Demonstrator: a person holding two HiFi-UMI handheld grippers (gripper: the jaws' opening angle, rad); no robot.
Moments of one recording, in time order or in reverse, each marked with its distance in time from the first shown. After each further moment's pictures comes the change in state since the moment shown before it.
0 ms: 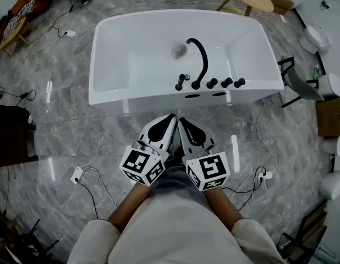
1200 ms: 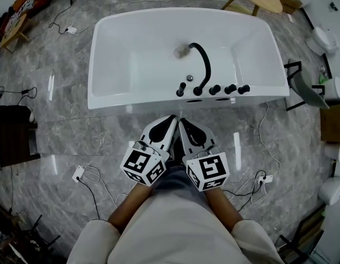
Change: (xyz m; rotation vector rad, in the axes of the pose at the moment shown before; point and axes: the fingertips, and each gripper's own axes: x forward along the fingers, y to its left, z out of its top) left arm 0.060 0.035 -0.004 -0.034 0.047 0.033; right arm 0.050 -0.050 0.002 0.029 0.045 0.014
